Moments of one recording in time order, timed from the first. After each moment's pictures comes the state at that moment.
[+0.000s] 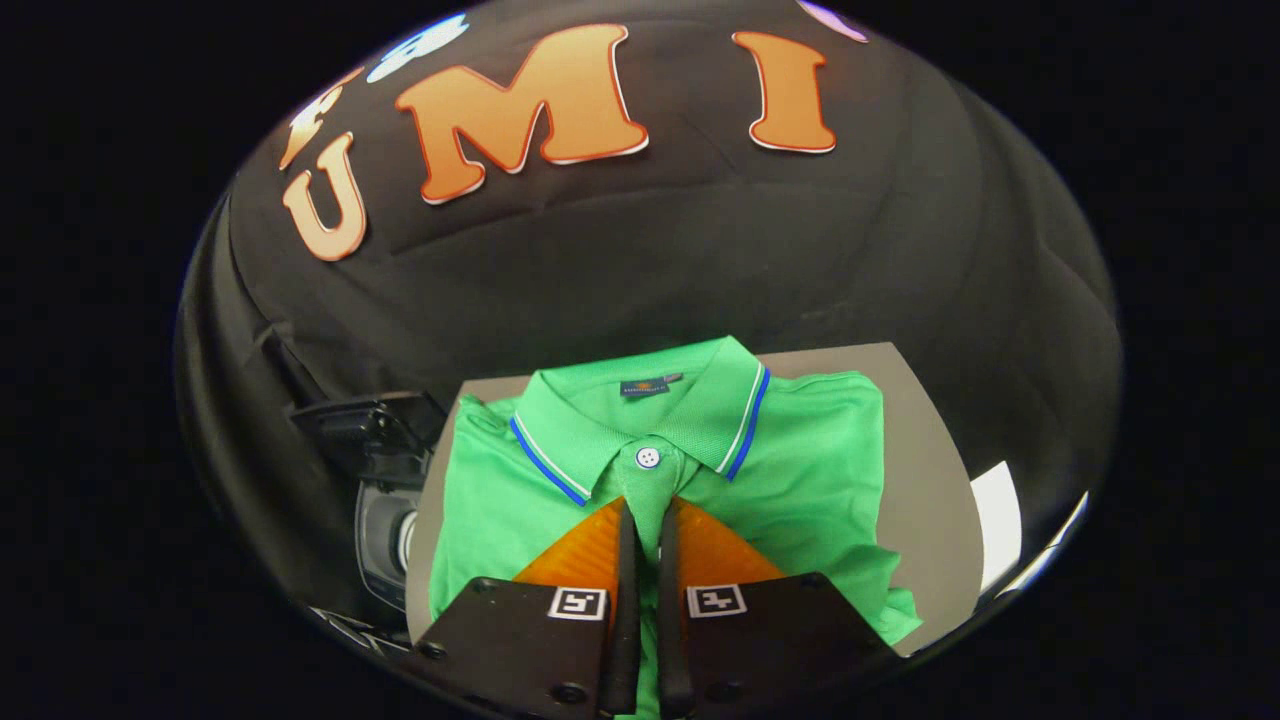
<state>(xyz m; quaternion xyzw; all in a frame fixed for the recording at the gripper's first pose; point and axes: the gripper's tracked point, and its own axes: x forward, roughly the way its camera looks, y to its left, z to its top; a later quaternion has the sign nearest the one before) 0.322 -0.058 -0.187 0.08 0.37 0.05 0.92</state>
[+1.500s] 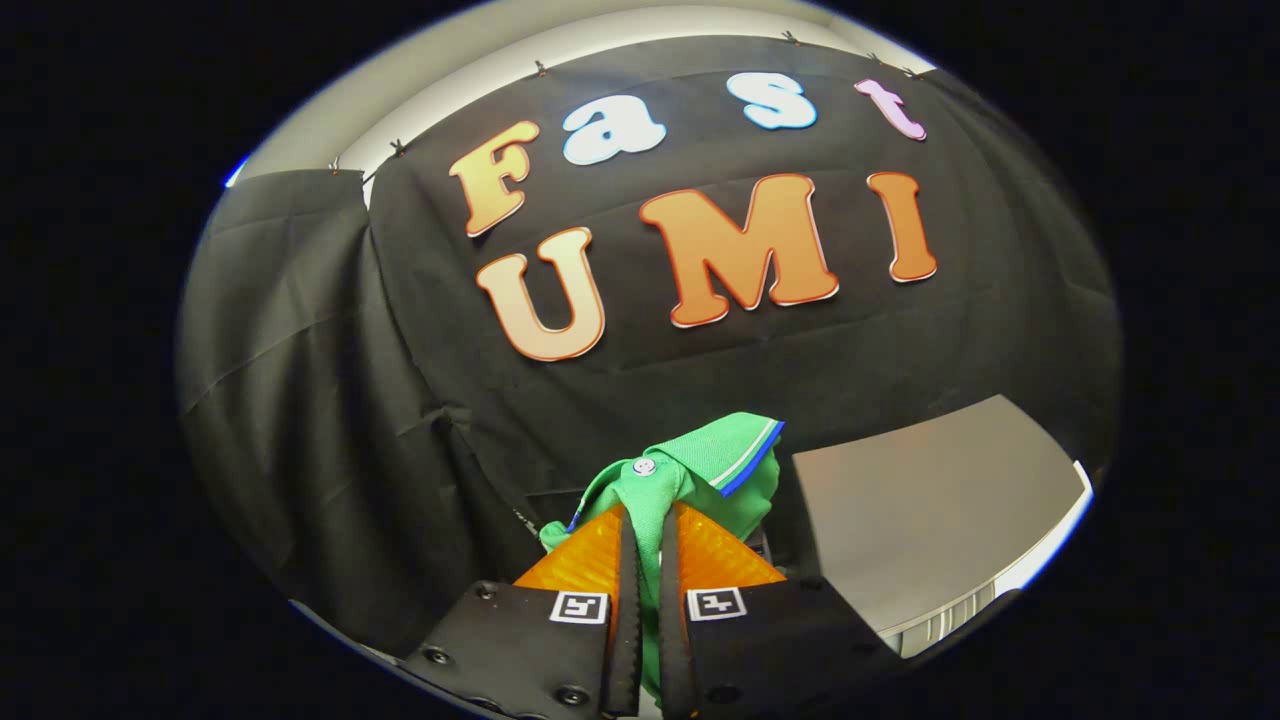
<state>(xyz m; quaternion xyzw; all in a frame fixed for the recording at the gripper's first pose) 0.173 0.255 -0.026 0.13 0.17 0.16 0.96</state>
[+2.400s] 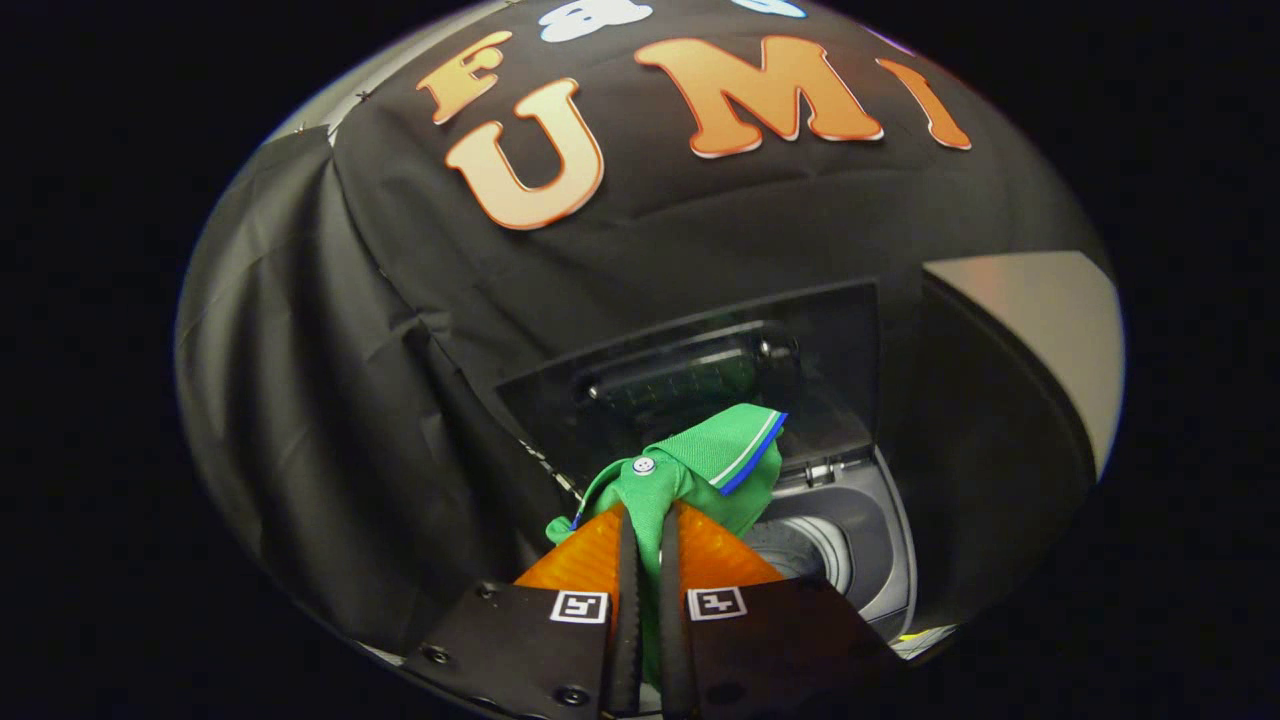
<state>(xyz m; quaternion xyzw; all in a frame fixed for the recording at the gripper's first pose) 0.261 0.373 -0.261 0.17 0.30 0.18 0.92</state>
